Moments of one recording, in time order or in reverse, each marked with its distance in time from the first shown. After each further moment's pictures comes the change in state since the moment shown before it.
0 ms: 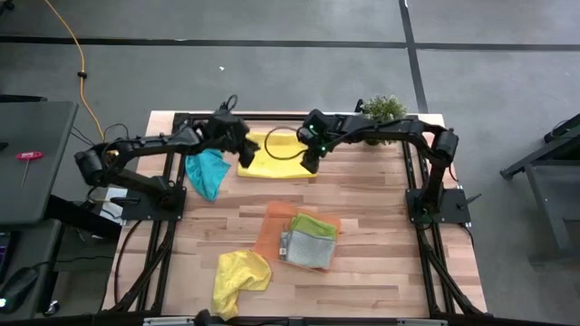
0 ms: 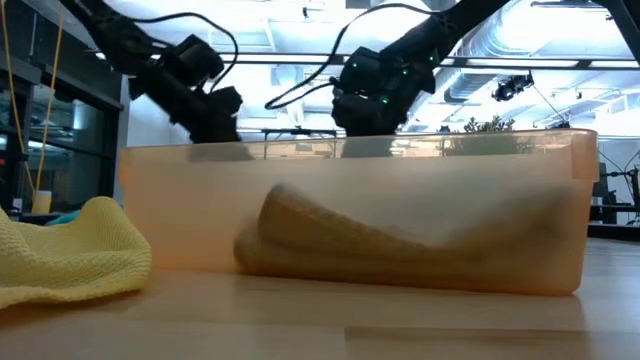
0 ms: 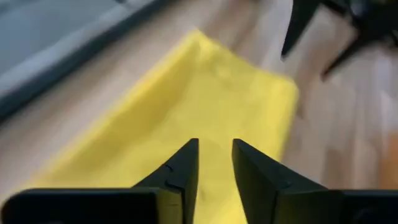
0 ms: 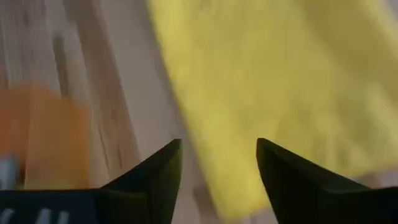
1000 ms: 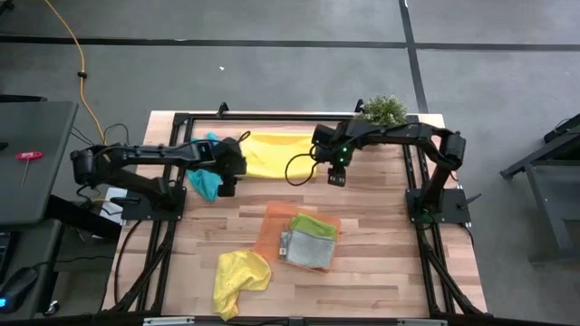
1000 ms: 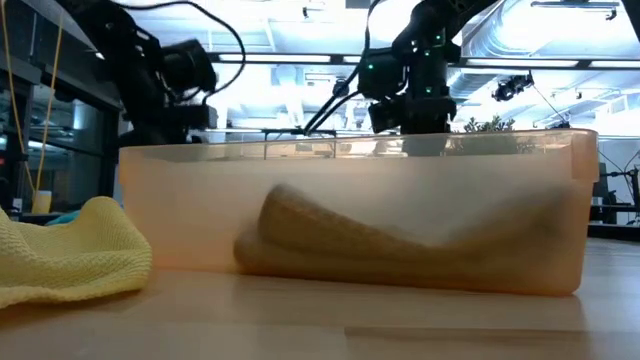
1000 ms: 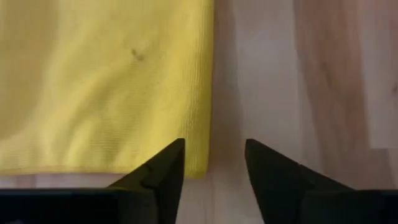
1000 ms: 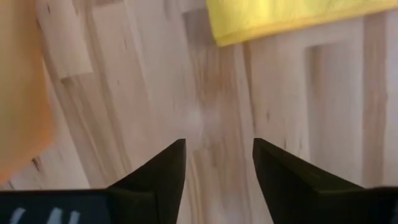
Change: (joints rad) left arm -0.247 -0.072 -0.066 -0.412 -0.238 0.558; right arm 0.077 -0.071 0.000 -0.529 0.174 -0.239
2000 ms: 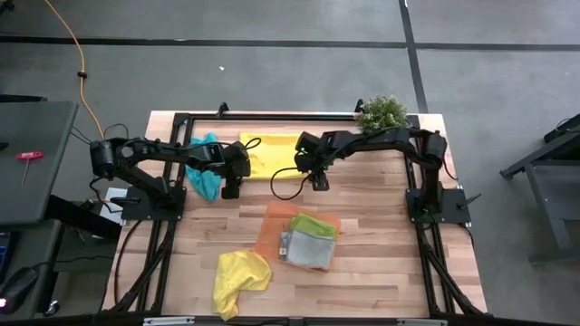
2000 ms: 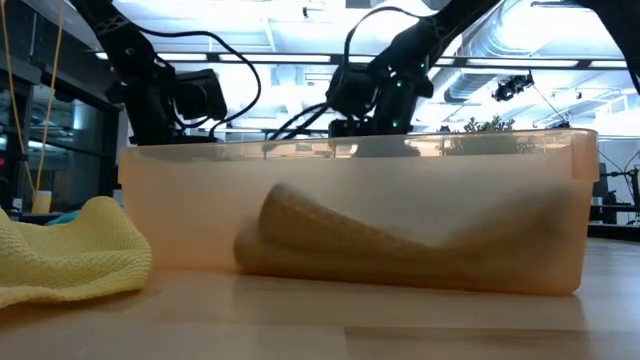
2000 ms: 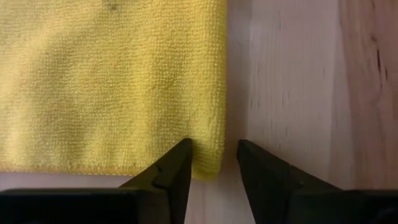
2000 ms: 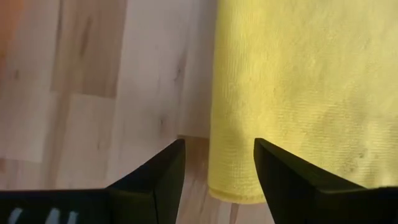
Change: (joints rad) left arm 0.000 0.211 0.001 0.070 -0.006 -0.064; right arm 0.052 0.158 0.000 0.401 0.006 -0.257
